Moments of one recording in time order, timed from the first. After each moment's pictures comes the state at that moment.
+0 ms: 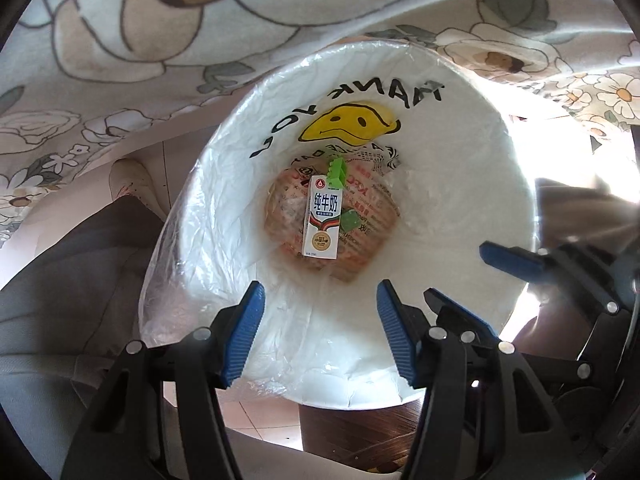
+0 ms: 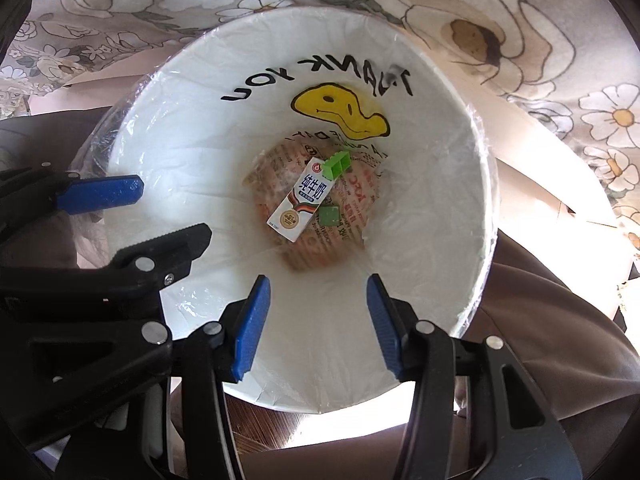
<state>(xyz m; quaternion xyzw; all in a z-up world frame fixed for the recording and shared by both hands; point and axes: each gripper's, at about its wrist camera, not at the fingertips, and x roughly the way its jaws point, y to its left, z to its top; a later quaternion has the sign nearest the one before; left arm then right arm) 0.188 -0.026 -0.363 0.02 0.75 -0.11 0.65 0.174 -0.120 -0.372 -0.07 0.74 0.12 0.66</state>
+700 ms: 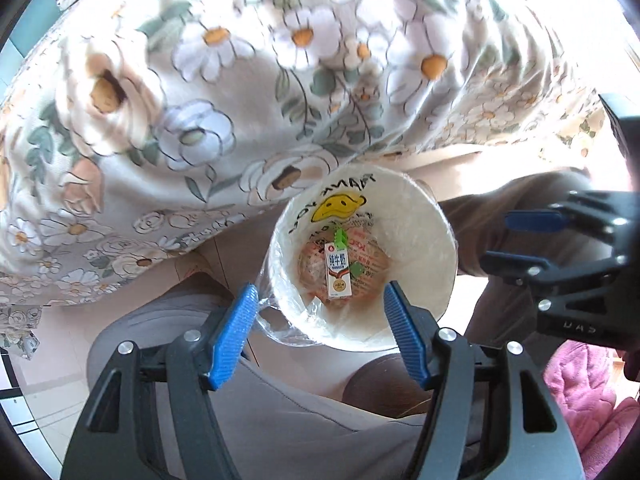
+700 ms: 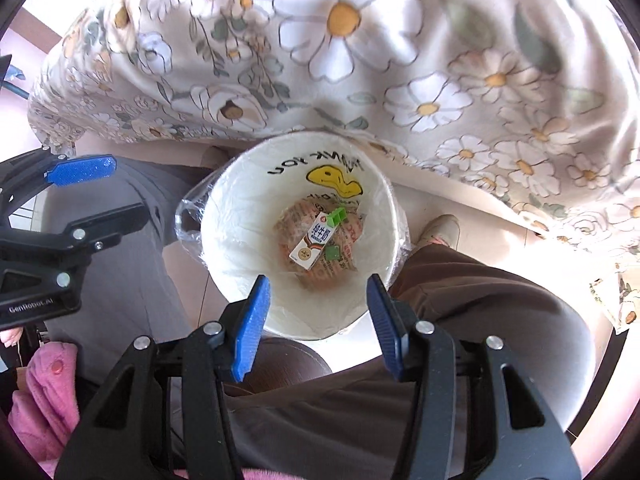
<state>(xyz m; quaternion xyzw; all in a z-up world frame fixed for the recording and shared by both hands) 0.141 -0.011 -0.186 0.09 0.60 -0.16 0.77 0.129 -0.168 -0.210 -0.02 0.64 0.14 0.75</state>
